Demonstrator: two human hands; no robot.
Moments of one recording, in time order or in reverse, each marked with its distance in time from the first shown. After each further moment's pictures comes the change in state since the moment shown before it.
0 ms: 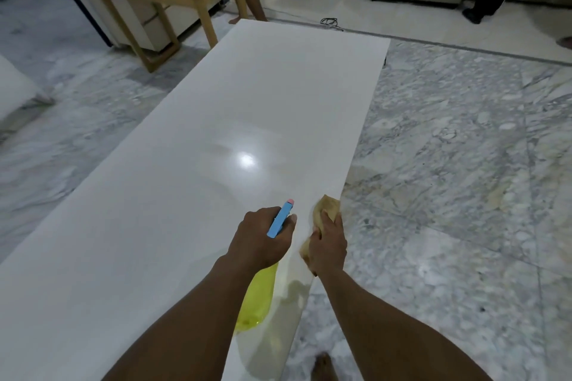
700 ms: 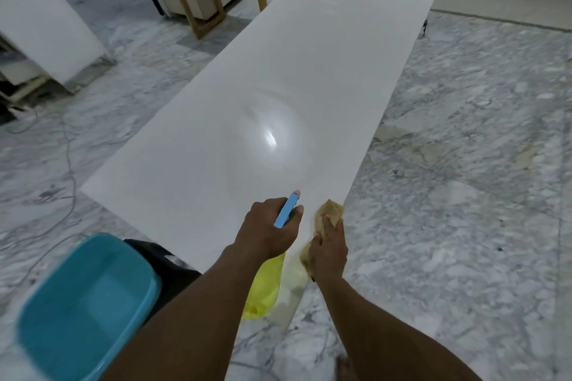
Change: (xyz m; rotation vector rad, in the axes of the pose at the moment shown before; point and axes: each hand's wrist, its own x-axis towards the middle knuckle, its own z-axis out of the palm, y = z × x) left_hand -0.305 -0.118 -0.020 -0.019 0.078 -0.040; right_hand -0.334 0.088 0.056 0.017 -0.059 -0.031
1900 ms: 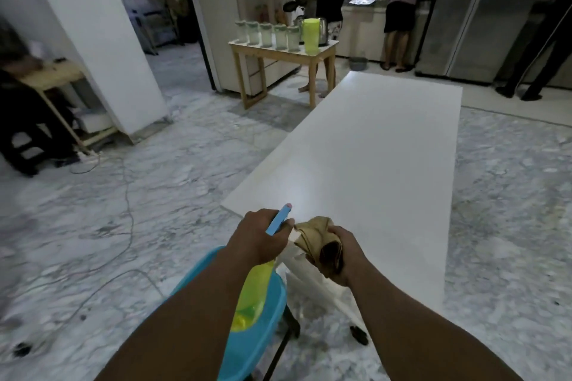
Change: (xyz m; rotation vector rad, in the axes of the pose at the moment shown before) left_hand -0.178 -0.217 -0.288 0.111 0.044 0.124; right_hand -0.271 -0.206 0.117 0.984 -0.484 0.390
